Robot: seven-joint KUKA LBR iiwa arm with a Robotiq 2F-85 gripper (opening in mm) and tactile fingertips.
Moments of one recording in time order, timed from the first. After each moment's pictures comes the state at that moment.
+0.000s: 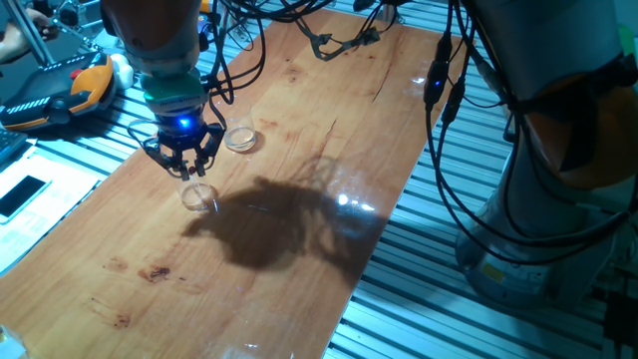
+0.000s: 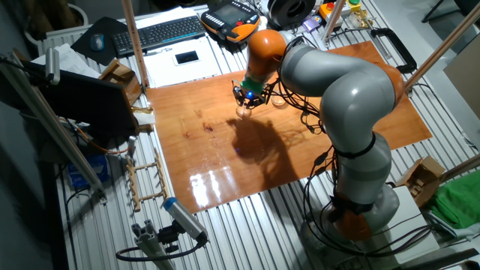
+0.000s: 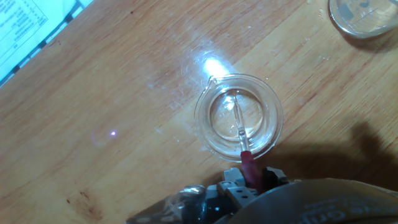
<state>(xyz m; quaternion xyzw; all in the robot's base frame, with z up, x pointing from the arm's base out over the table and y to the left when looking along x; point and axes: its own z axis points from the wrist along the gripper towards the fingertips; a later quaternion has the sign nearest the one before) 0.585 0.157 0.125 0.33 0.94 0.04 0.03</state>
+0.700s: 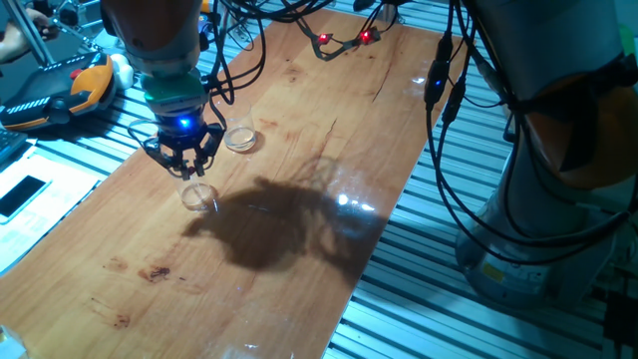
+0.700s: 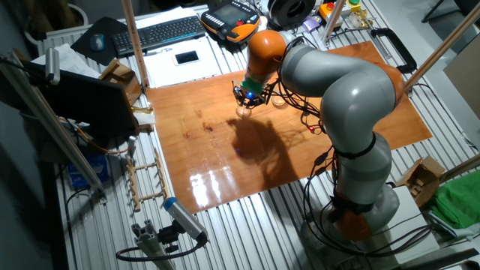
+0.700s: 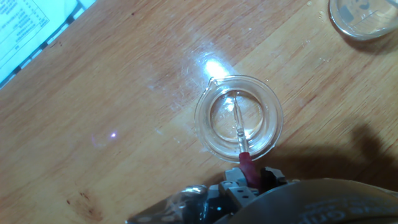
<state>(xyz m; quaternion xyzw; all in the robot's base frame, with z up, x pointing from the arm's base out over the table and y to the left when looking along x) 0.586 0.156 0.126 0.33 0.94 0.04 0.03</state>
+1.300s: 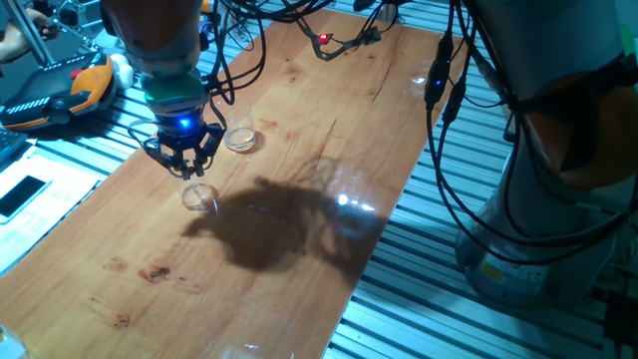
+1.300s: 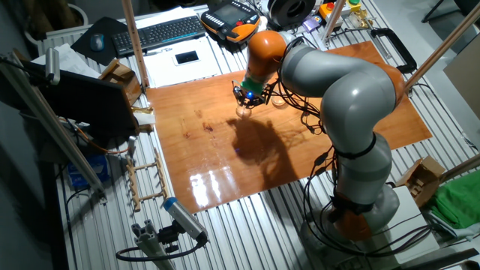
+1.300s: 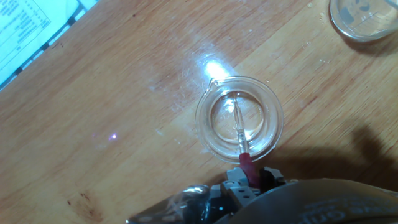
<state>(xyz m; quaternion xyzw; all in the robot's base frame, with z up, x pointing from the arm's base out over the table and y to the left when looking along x) 0.587 0.156 0.126 0.33 0.94 0.04 0.03</state>
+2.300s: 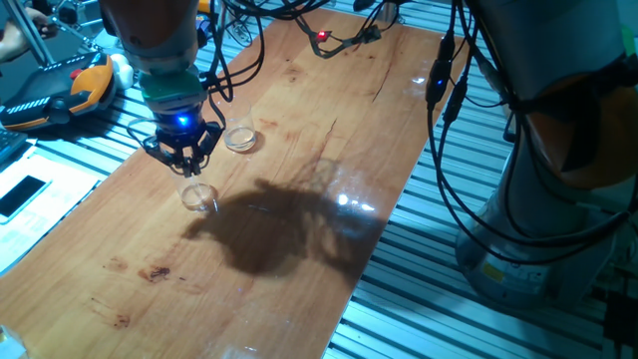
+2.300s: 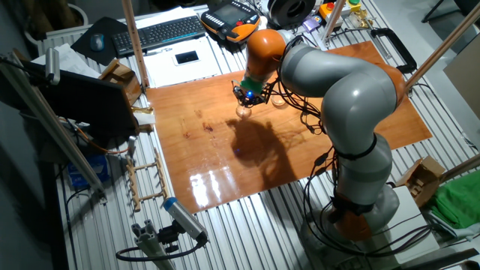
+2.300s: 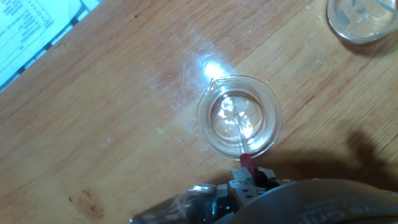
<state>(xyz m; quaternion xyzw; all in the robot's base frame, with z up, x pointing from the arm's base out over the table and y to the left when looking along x) 0.584 0.158 0.135 0.33 0.94 0.03 0.03</state>
